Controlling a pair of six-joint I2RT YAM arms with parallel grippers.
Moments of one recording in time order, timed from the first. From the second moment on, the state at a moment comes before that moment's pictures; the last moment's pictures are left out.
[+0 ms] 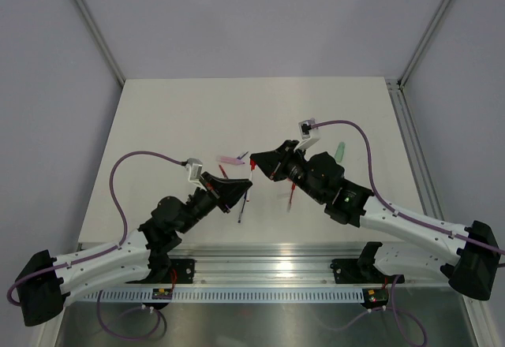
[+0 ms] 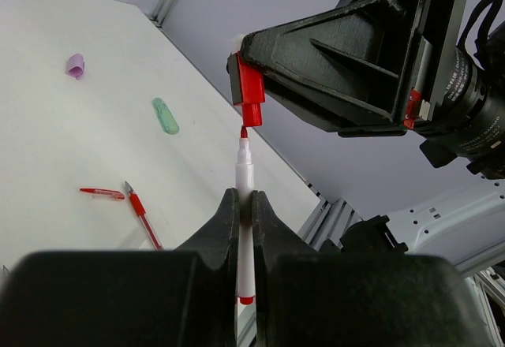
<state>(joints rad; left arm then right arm) -0.98 0.71 0.25 0.64 -0.11 -0.64 0.98 1.07 0.79 0.24 0.23 0.78</state>
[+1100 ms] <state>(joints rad) -0.98 0.72 0.25 0.65 -0.11 -0.64 0.98 1.08 0.79 0.24 0.24 0.78</state>
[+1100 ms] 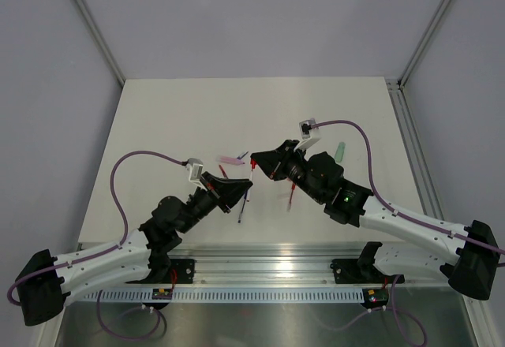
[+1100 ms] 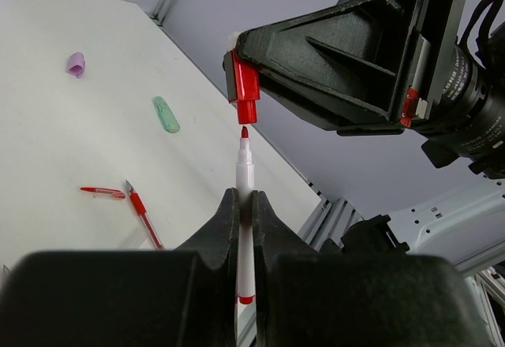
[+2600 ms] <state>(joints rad) -1.00 0.68 0.25 0.49 -0.03 -0.66 1.24 1.02 0.64 0.29 0.56 0.72</state>
